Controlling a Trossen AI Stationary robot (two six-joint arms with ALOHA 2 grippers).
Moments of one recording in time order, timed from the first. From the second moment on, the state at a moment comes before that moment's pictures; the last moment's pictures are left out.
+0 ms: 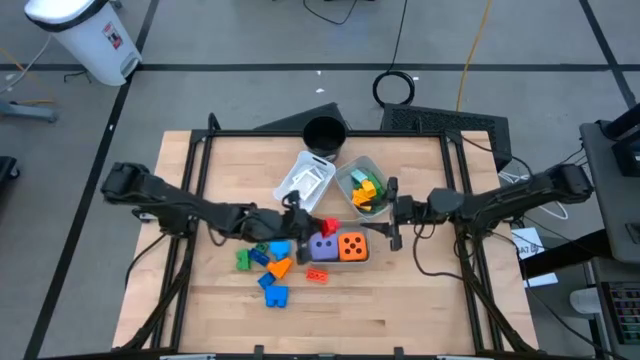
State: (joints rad) left arm -0.25 1.50 0.93 0.30 -0.39 -0.08; right arm 0.14 1.06 0.45 0.66 0.13 -0.05
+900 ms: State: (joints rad) left arm -0.19 1.58 0.93 0.39 -0.23 -0.06; right arm 0.13 1.49 0.58 1.02 -0.08 0.09
